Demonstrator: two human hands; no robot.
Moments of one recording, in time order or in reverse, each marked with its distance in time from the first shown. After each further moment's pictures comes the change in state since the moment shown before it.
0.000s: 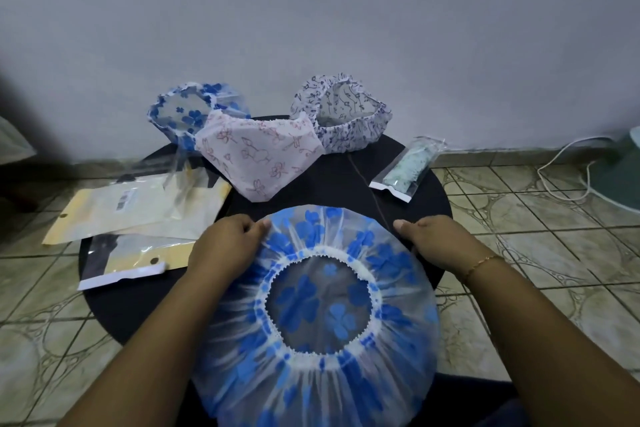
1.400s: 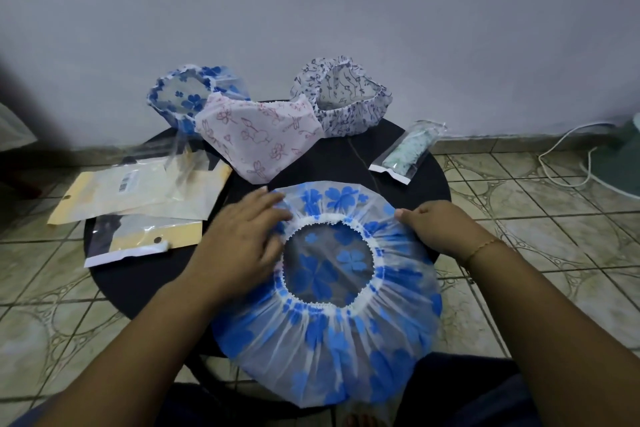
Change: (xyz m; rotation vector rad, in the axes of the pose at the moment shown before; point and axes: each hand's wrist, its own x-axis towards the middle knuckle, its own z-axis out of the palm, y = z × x) left_hand -0.038 -0.006 -0.003 0.250 0.104 0.716; right_hand -0.007 0.002 0.001 -0.093 -0.002 0.000
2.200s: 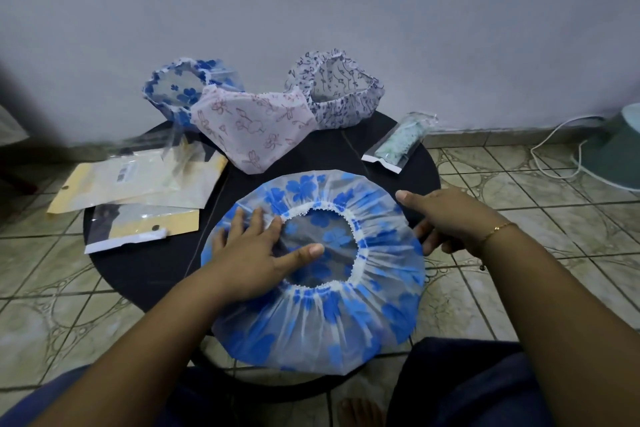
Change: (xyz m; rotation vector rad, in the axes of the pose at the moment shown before) left_hand -0.012 0.039 -0.005 -0.129 -0.577 -0.441; right_hand -0.024 0.014 -0.018 0.328 -0.137 0.091
